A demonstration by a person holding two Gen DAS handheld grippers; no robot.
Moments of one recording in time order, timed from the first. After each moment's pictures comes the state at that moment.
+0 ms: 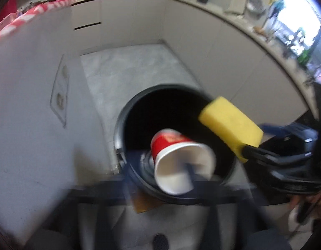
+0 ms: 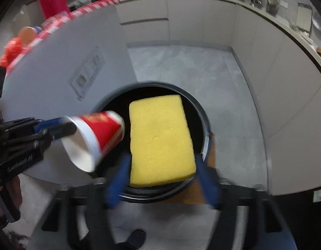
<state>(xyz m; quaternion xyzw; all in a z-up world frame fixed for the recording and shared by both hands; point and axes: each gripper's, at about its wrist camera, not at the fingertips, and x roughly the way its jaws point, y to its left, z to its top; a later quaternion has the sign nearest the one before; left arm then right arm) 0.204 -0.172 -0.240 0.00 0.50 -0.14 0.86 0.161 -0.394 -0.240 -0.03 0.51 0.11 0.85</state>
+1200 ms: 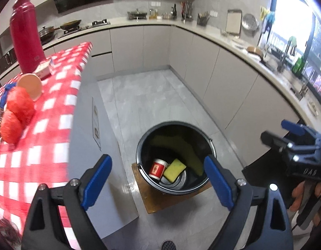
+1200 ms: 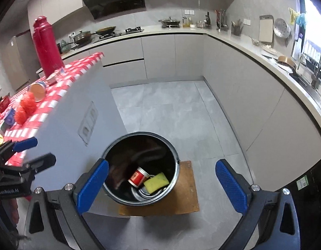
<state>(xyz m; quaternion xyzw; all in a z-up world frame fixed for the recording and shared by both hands) 0.139 -0.149 -0.097 0.00 0.42 -0.12 0.90 0.093 -0.408 -0.095 0.01 0.40 0.04 0.92</state>
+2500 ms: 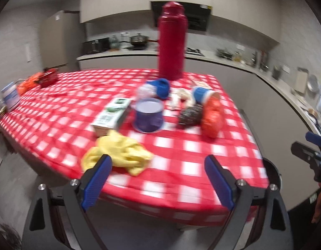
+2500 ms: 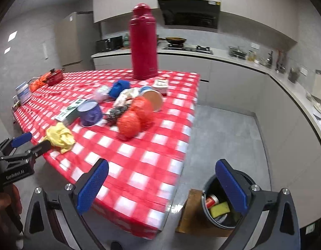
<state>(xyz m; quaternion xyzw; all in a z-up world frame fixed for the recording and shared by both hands) 0.033 0.153 -0.055 -0.08 0.32 0.14 0.93 0.058 -0.103 -0.016 -0.08 0.33 0.20 0.92</state>
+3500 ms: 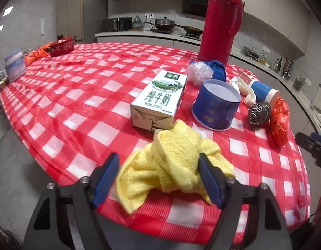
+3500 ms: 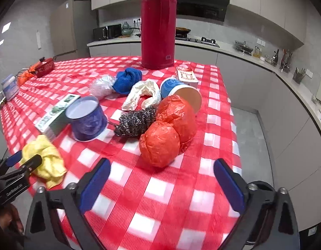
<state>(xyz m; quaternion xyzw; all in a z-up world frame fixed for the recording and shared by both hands) 0.082 0.254 -0.129 -0.13 0.36 0.17 0.91 0.143 0.021 -0.074 -0.10 0.37 0.18 0.91</state>
